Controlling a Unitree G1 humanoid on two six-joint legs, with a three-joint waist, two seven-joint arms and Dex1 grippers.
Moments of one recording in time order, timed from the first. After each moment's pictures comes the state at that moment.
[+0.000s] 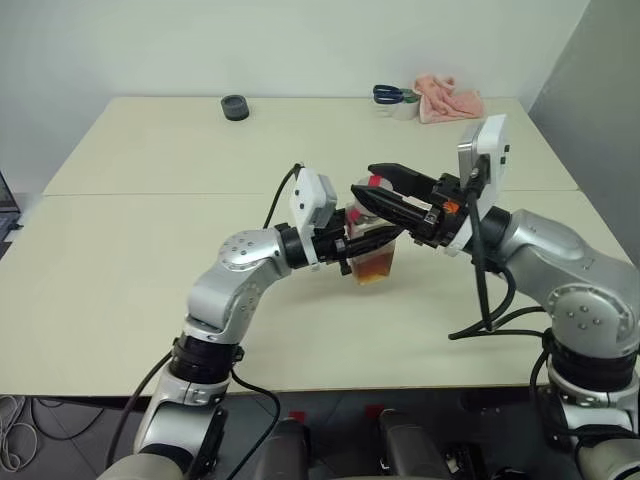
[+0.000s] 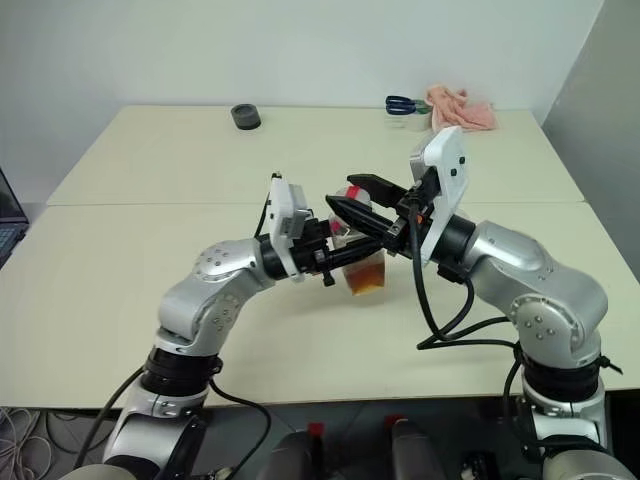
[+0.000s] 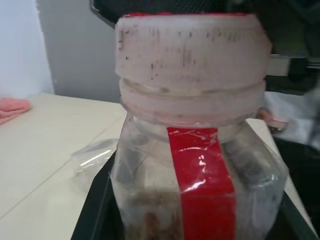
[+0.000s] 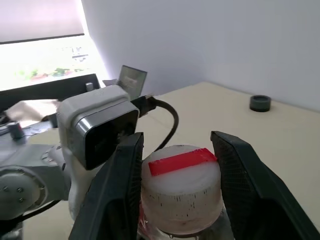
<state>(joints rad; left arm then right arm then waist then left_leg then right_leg) -0.58 0.35 -0.13 -0.23 -0.54 0.51 -0.90 -0.68 -0.50 -0.06 -0.52 0.94 0.90 0.51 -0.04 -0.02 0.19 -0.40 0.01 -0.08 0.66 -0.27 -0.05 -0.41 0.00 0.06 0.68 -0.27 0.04</state>
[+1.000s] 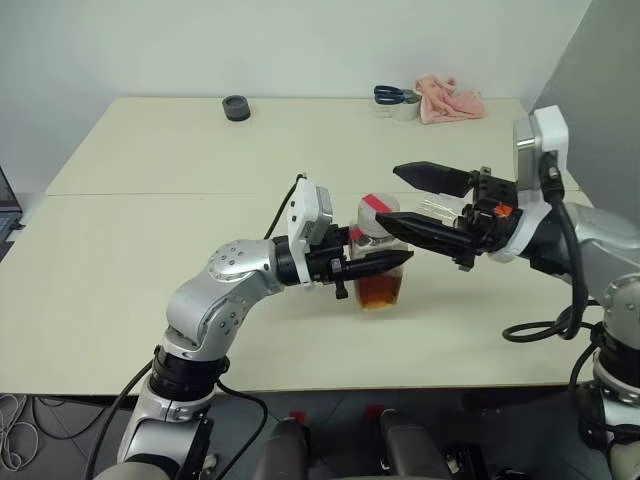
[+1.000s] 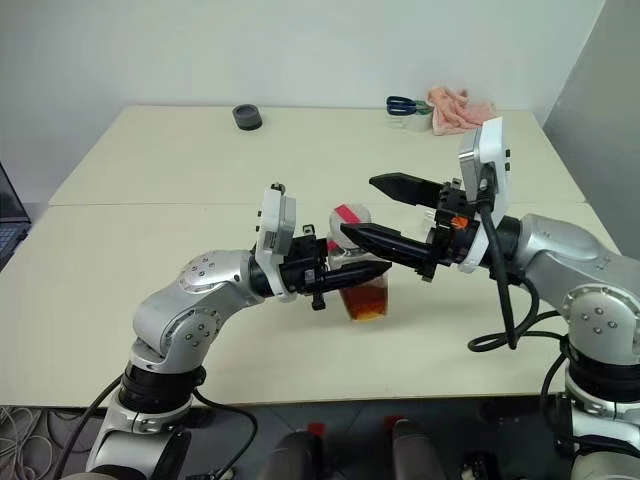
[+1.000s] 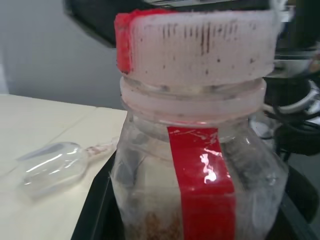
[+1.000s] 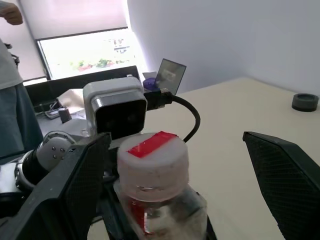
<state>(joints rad) -0.54 0.37 -0.13 -0.32 -0.61 0.58 -0.85 -0.61 -0.61 -0.18 -0.56 1.08 0.94 0.54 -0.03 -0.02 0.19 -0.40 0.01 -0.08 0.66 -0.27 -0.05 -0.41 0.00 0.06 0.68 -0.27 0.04</state>
